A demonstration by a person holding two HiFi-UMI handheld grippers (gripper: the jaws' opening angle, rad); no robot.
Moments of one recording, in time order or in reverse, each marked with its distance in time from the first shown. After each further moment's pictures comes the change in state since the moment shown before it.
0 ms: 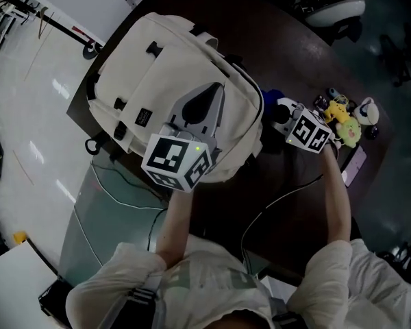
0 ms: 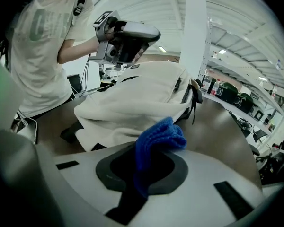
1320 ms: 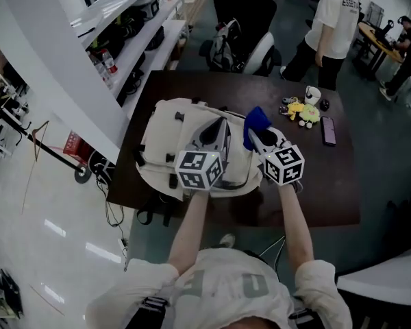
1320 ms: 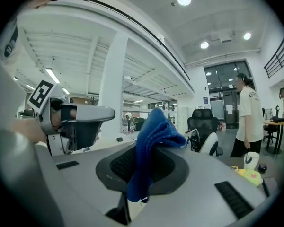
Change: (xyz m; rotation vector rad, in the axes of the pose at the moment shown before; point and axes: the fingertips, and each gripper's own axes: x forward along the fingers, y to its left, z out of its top) left arm -0.087 -0.012 0.065 0.109 -0.068 -0.461; right arm -0.094 0.039 0.206 0.679 -0.435 -1.117
